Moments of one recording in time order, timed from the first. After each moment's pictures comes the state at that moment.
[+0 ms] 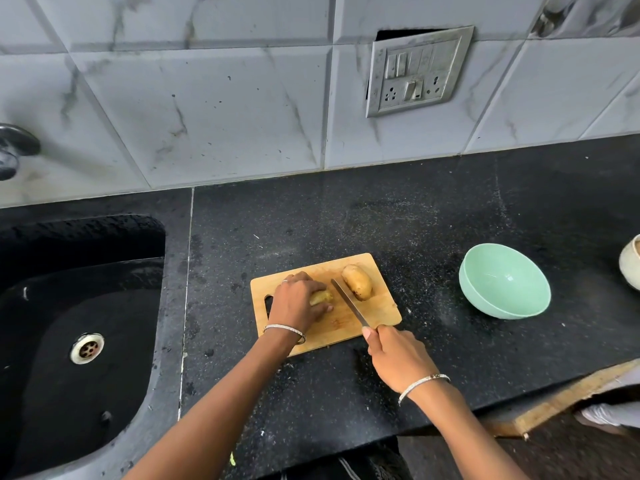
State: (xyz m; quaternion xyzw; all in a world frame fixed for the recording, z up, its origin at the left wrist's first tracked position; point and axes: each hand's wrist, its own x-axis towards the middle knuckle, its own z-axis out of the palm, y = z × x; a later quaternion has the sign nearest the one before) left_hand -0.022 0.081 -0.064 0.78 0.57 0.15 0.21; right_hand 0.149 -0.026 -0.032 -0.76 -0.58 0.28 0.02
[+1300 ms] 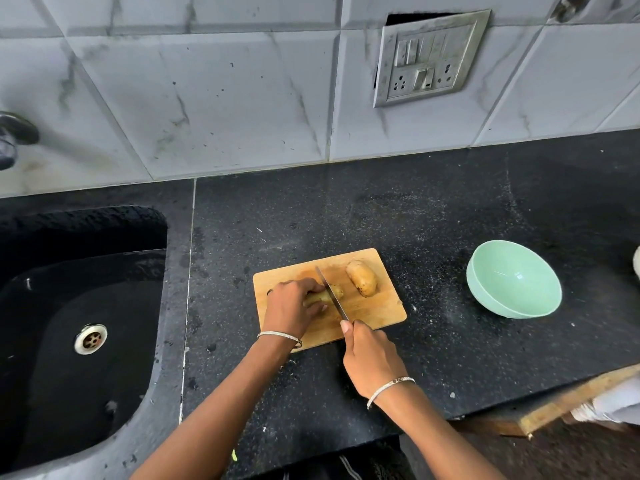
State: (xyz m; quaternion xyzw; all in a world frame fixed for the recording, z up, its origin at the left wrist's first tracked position) left_hand -0.035 0.070 -0.063 0.74 0.59 0.20 0.25; right_hand 0.103 -0.025 -0.033 -0.76 -0.57 0.29 0.09
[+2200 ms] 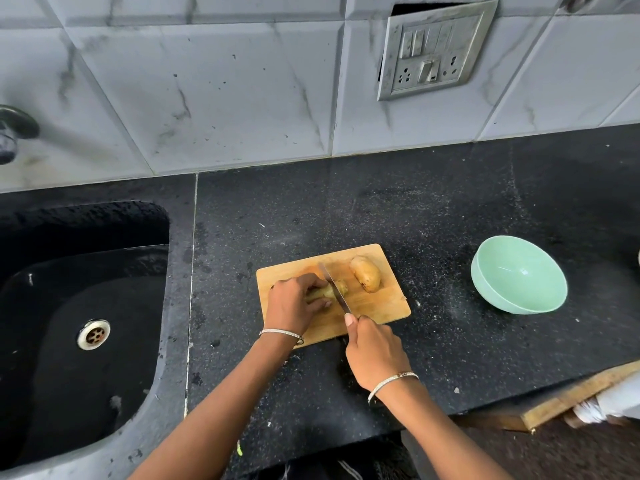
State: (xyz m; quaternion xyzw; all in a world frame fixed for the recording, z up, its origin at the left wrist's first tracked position) left_hand -0.038 0.067 -0.062 0.73 0.58 0.23 0.27; right_hand 0.097 -0.022 -0.028 -0.78 -0.56 0.27 0.07
